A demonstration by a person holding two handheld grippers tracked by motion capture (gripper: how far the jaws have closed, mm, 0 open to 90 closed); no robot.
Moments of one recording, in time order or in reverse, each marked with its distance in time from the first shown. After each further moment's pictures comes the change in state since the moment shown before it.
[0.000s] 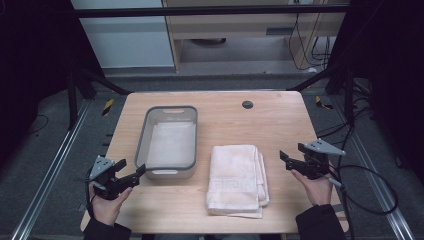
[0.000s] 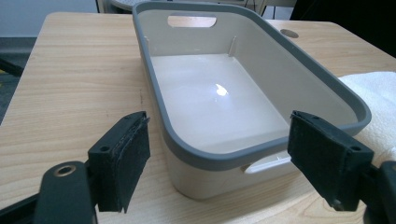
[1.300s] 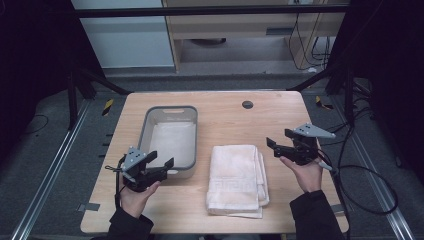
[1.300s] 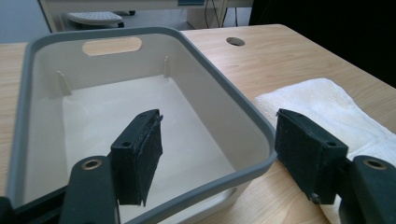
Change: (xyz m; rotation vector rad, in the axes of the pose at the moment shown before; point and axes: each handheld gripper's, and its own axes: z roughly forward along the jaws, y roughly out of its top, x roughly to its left) left arm -0.073 0.024 0.032 -0.004 -0.124 0.095; right arm 0.027 0.050 0.012 -0.043 0.094 -0.029
